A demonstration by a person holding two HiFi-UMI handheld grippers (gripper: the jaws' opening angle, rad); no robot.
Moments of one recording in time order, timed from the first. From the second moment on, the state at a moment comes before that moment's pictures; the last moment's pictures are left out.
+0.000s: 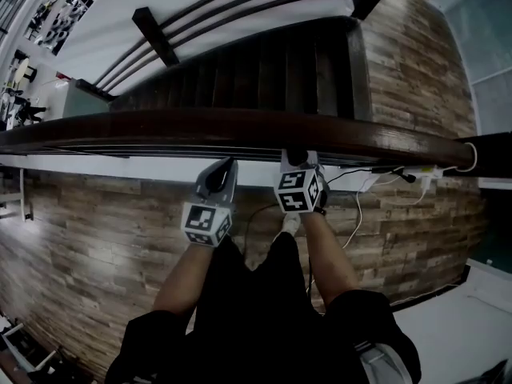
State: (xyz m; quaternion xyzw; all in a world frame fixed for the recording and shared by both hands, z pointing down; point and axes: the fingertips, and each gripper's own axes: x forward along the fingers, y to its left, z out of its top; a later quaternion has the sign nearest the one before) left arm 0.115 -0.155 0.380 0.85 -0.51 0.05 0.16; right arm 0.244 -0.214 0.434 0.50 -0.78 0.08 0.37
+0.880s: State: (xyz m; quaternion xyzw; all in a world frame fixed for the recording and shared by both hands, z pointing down) left arm -0.014 -0.144 0.380 0.80 -0.58 0.03 0.17; right arm 0.119 -0.220 0.434 0.45 -0.81 0.05 0.38
